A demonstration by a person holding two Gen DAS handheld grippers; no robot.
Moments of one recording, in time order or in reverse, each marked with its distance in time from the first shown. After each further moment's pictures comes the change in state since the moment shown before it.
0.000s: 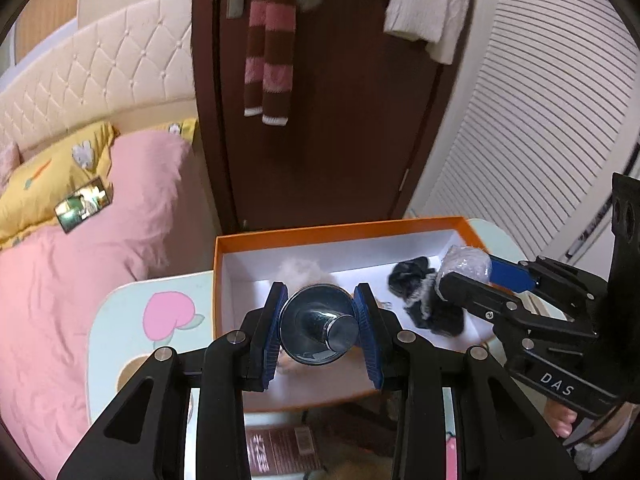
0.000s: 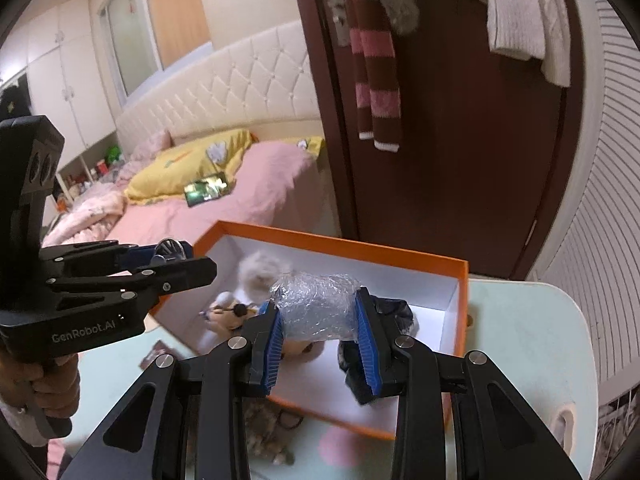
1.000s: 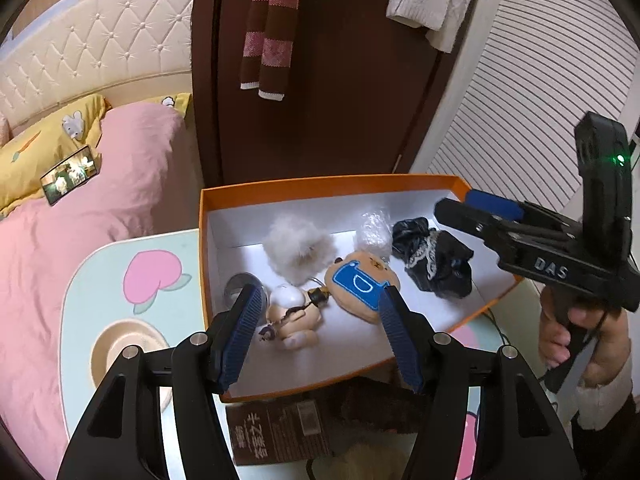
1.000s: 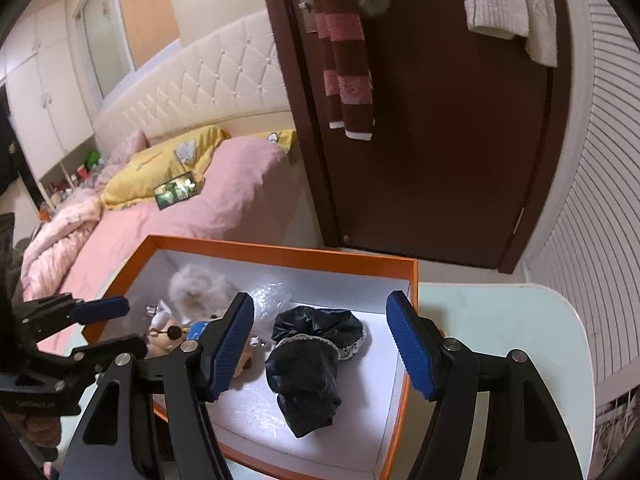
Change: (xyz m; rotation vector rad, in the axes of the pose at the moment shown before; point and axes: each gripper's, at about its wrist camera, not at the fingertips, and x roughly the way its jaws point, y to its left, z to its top) left arm 0.004 0.012 -0.038 -0.023 0.023 -0.053; right arm 0.025 -0.040 0.005 0.038 0.008 -0.049
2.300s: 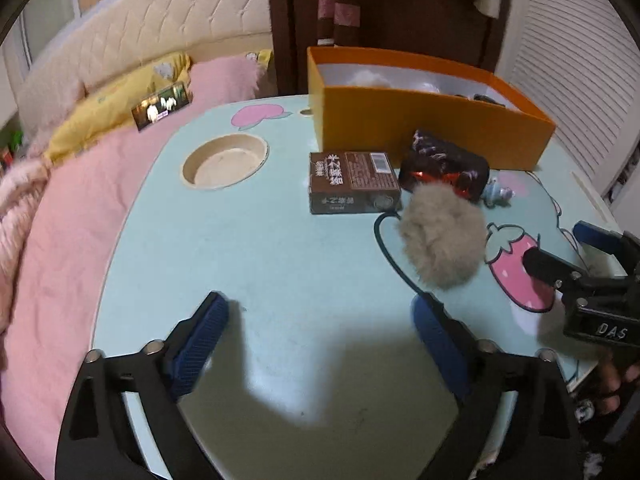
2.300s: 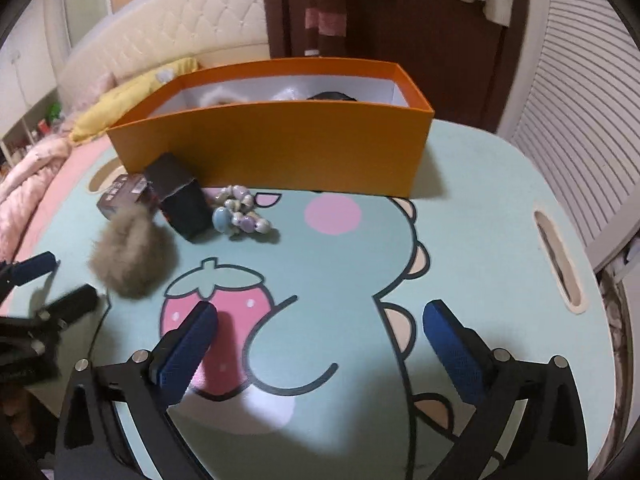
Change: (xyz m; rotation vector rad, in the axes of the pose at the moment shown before) left arm -0.050 -0.005 -0.142 -0.063 0.057 0.278; right arm -0.056 0.064 -0.146 0.002 0.171 -0.208
